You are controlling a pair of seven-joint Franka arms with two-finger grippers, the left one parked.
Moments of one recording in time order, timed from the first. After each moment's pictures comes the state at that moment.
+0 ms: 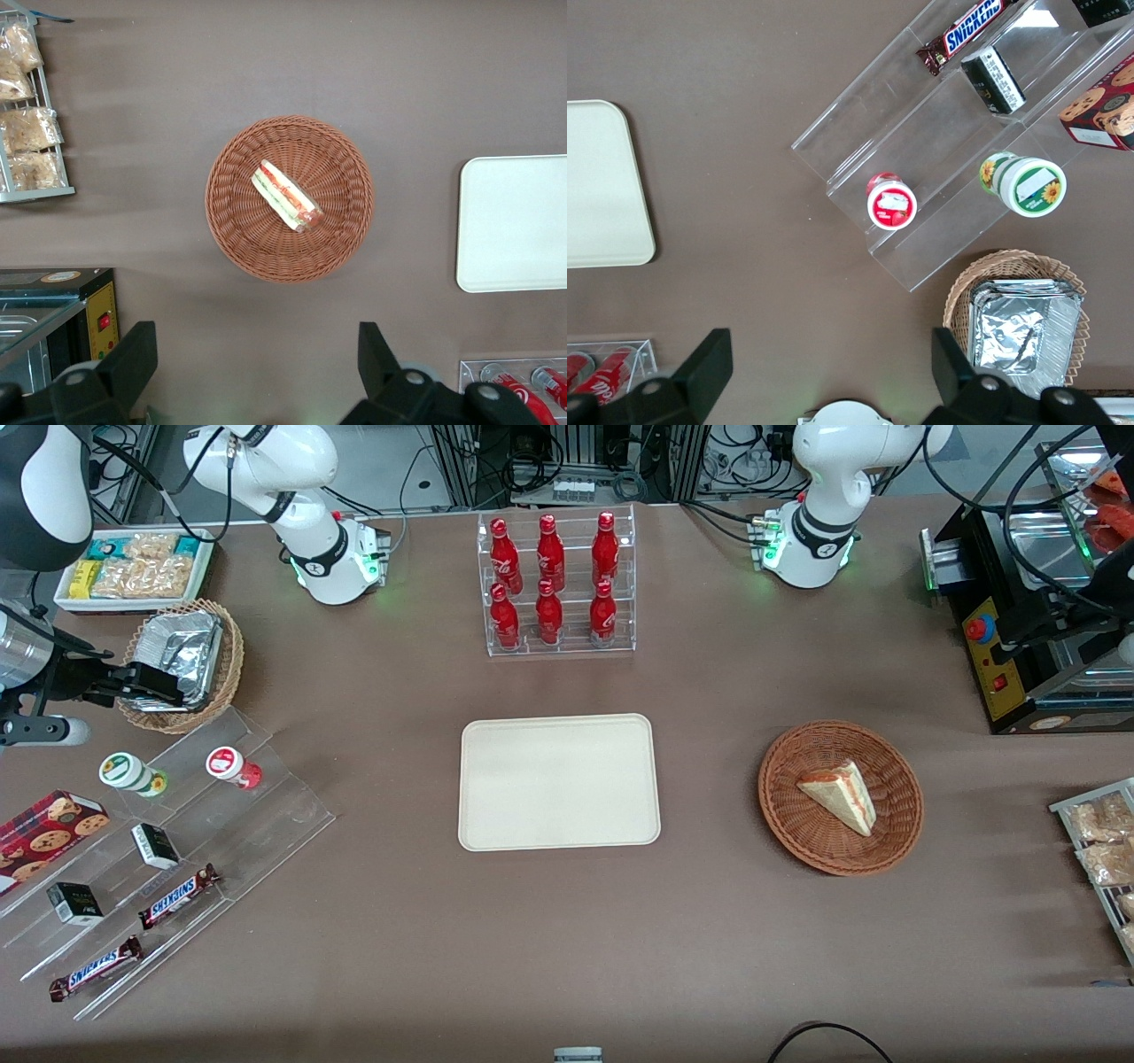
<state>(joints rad) -0.02 -0.03 -0.03 -1.70 -0.01 1.53 -0.01</state>
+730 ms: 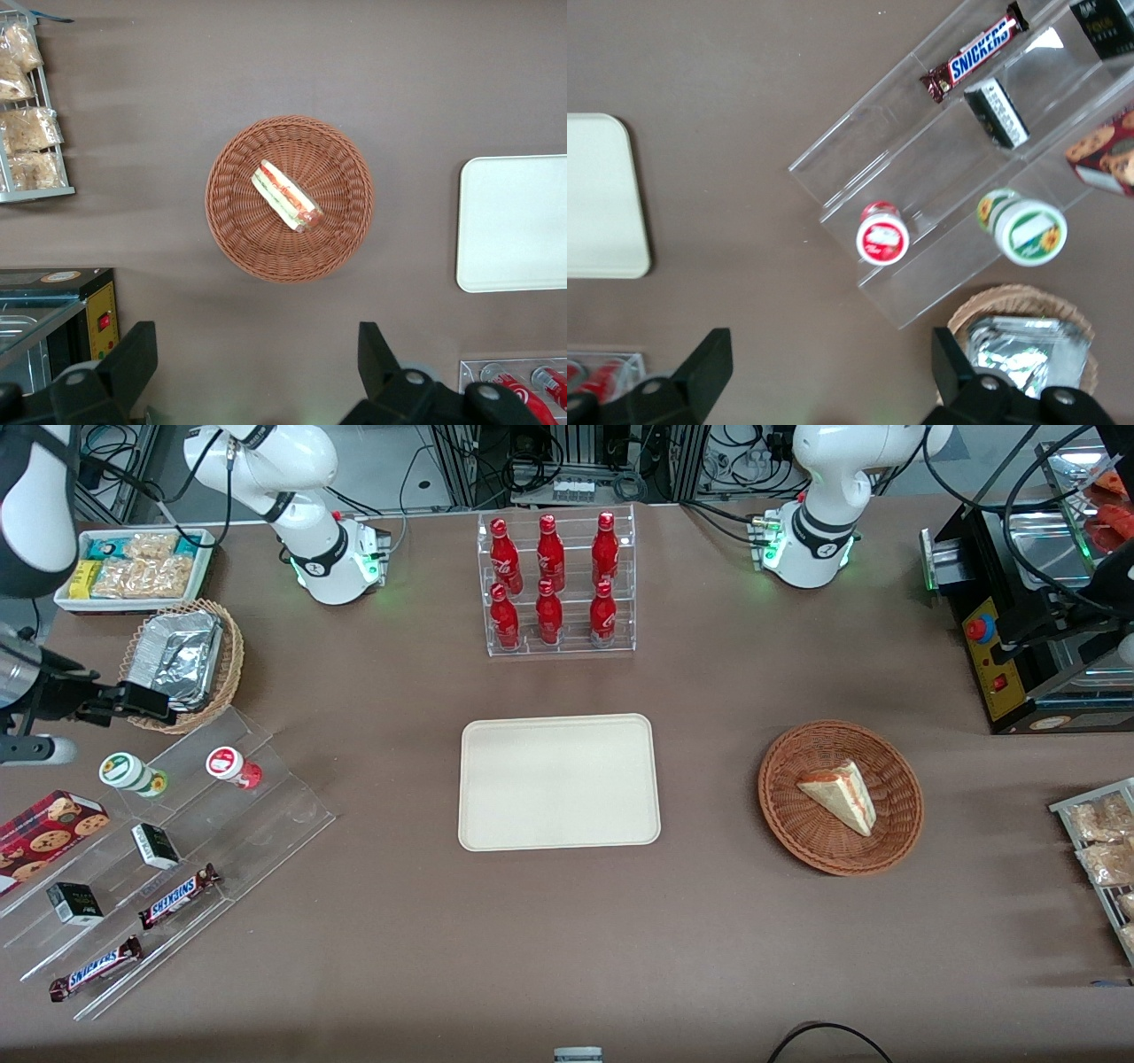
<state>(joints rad) -0.08 0.03 -0.05 -1.72 0.03 1.62 -0.17</state>
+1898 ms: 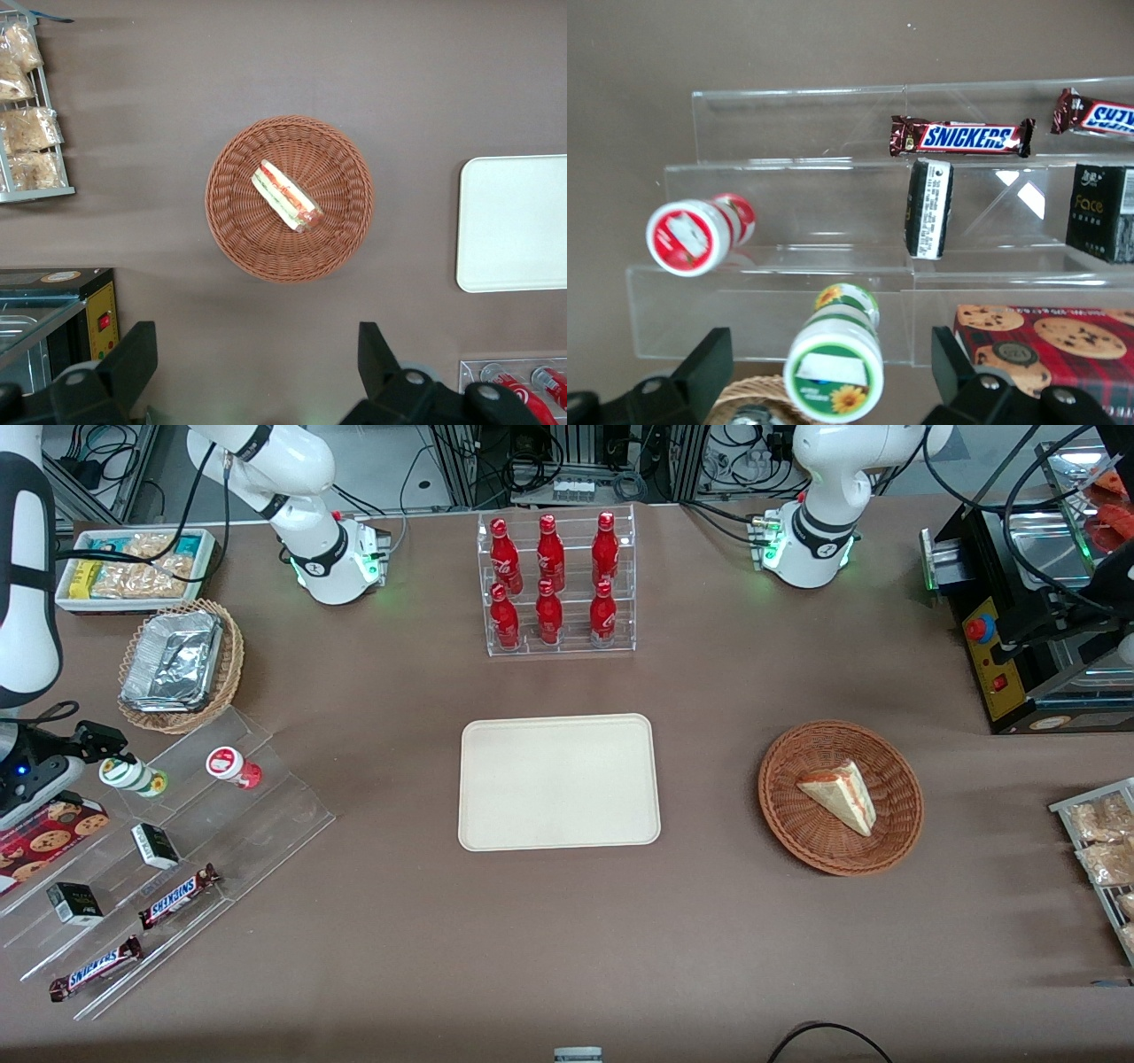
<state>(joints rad) -0.28 0.18 -0.06 -1.85 0.03 1.99 -1.09</state>
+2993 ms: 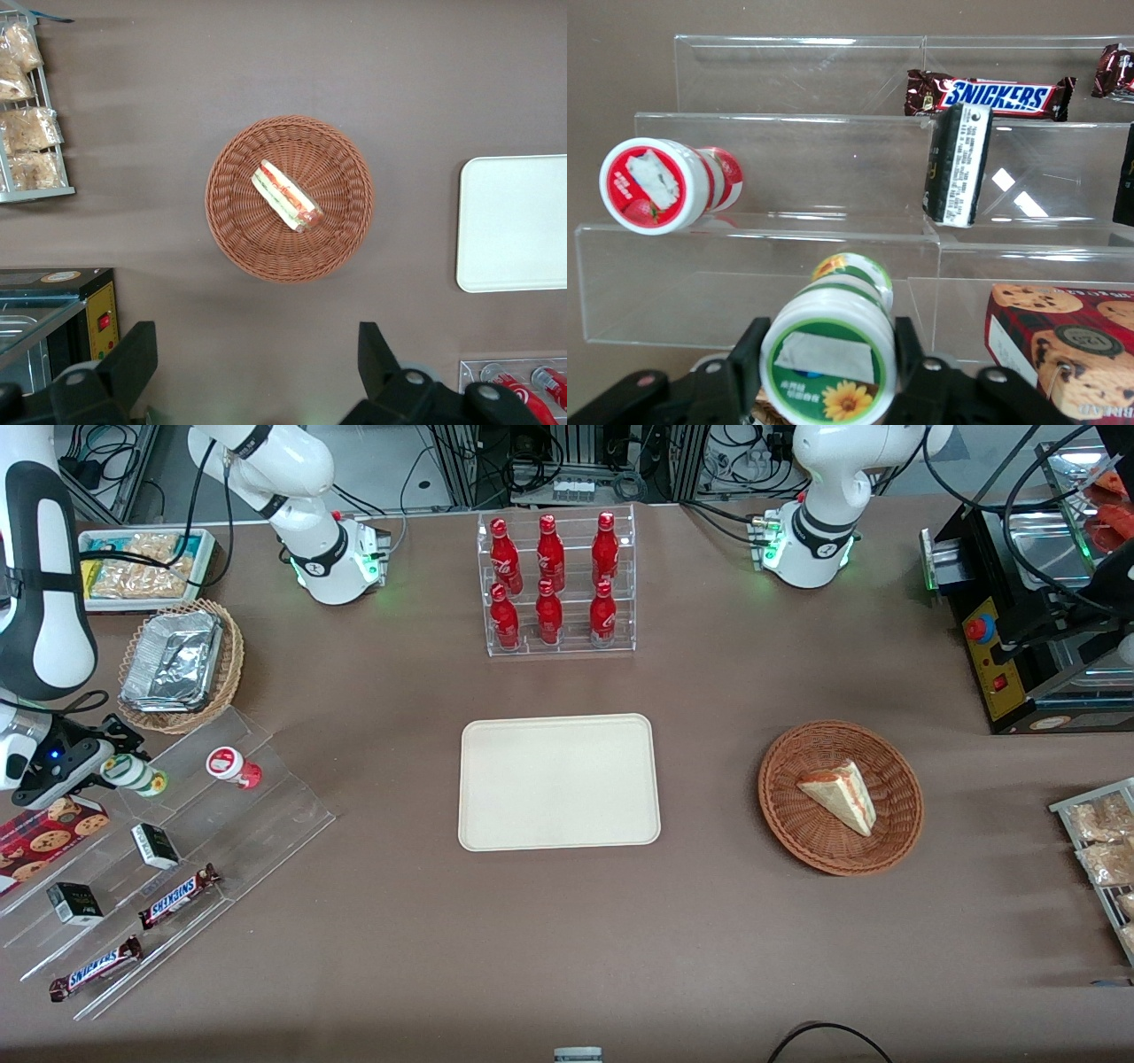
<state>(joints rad) -0.32 0.13 -0.06 -2.04 0.03 2.15 -1.15</state>
